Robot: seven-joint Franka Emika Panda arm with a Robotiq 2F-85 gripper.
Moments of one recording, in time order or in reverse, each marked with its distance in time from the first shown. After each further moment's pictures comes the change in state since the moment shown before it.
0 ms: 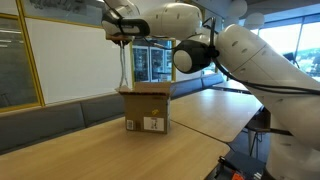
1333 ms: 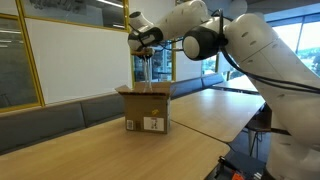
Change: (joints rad) arm -0.064 -0.144 -0.078 -0.457 -0.013 0.156 0.043
